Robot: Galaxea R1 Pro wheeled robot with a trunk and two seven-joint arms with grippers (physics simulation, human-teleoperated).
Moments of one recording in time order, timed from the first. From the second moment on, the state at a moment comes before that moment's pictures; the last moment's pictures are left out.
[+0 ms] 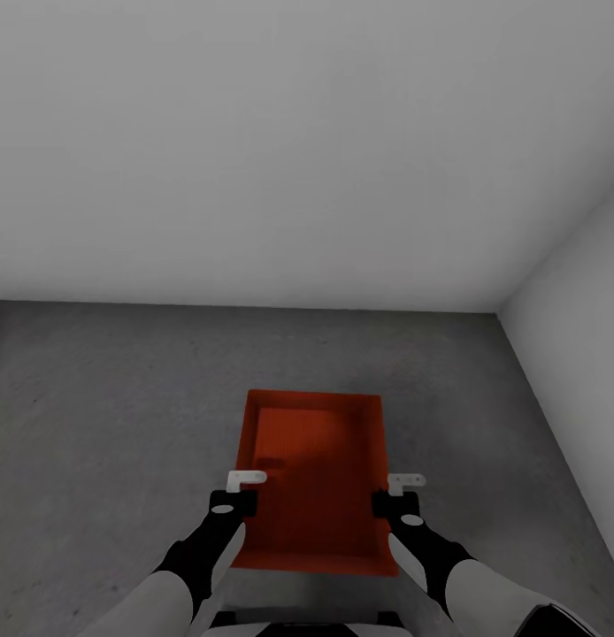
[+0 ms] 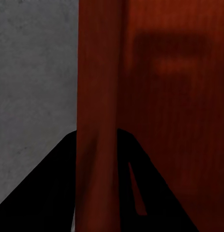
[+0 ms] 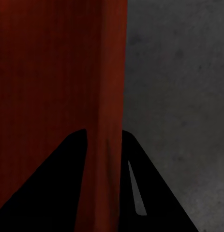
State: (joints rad) left arm -0.62 -0.15 -0.12 -0.46 0.05 0.16 0.28; right arm -0.70 0.03 0.61 -0.26 -0.54 -0.10 -0.27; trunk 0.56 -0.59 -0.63
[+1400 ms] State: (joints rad) left arm -0.62 -0.15 -0.12 -0.46 0.05 0.16 0.28; right arm -0.70 0.03 0.62 -0.26 -0.55 -0.10 -0.27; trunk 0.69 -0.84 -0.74
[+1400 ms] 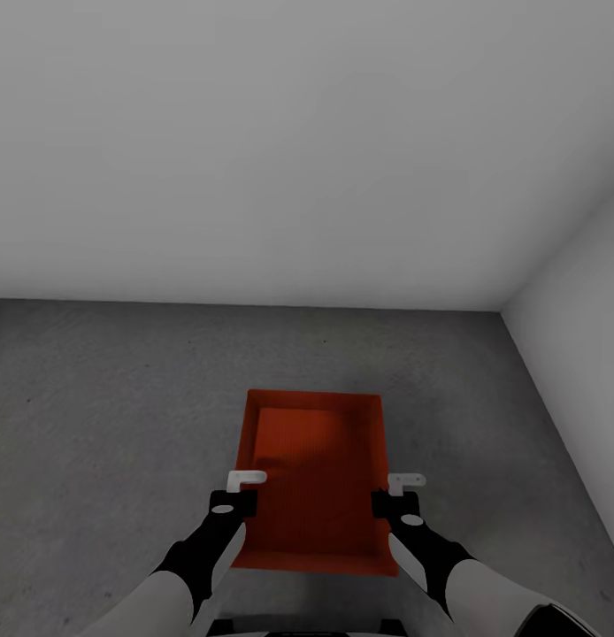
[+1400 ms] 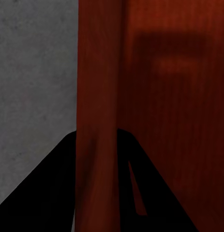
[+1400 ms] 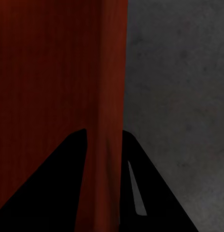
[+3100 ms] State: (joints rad) left arm -0.62 -0.15 -0.12 -0.46 0.05 0.16 0.29; right arm -0.70 0.03 0.62 -0.26 -0.54 -0.09 -0.27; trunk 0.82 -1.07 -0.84
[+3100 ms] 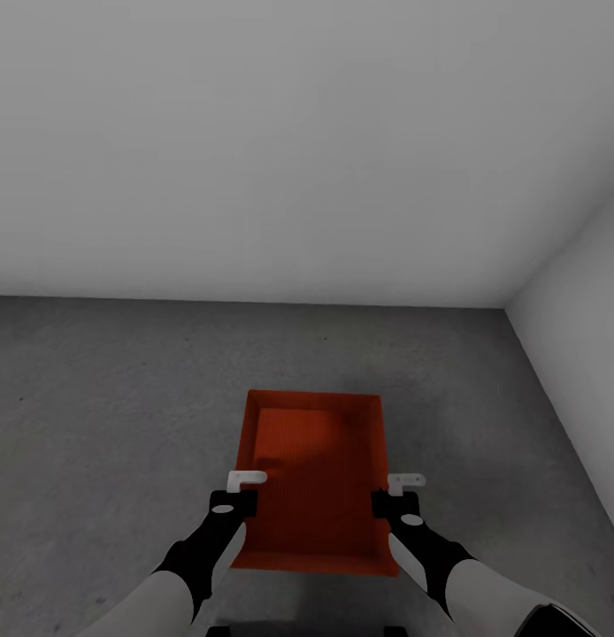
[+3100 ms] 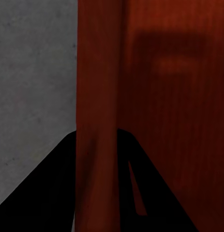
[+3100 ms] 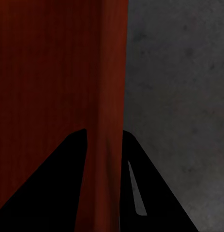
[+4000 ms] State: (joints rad) left arm -0.62 -0.15 -0.12 -0.46 0.05 0.16 0.29; right arm -0.70 0.03 0.62 -0.26 -0.54 -0.09 -0.27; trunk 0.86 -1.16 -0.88
